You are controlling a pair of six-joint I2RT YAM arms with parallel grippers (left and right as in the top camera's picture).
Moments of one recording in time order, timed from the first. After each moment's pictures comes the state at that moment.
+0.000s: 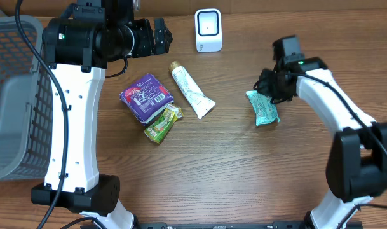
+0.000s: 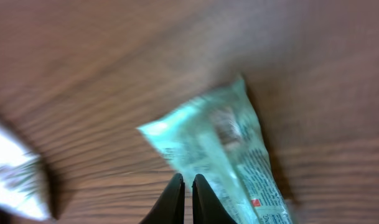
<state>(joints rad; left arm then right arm) -0.14 1.81 2.28 -1.39 0.20 -0.28 0.20 1.90 1.40 -0.77 -0.10 0.54</state>
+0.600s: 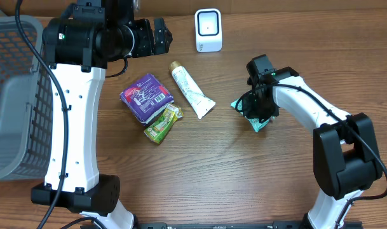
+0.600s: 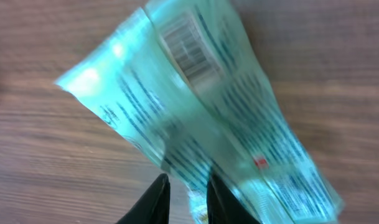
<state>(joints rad) -0.14 1.81 2.28 -1.39 0.20 -0.28 0.33 1.95 1.35 -0.89 -0.09 0.32</state>
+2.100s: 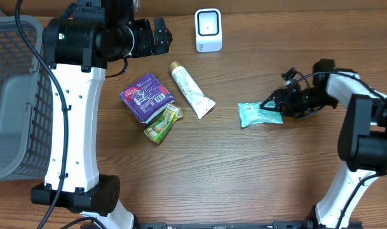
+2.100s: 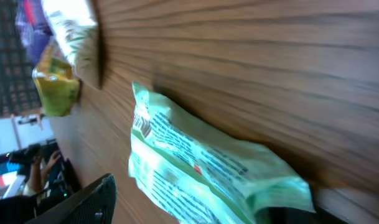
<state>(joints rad) -0.14 1.81 2.28 -1.39 0.20 -0.28 -0.12 2.13 1.35 -0.89 -0.85 -0.30</state>
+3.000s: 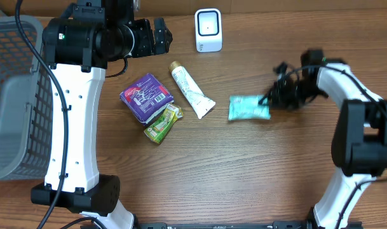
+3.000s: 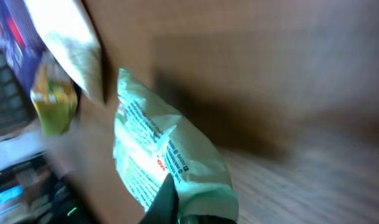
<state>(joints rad) -0.14 1.81 2.28 -1.39 0.20 -0.28 -0.01 2.05 1.50 -0.95 -0.70 -0.07</state>
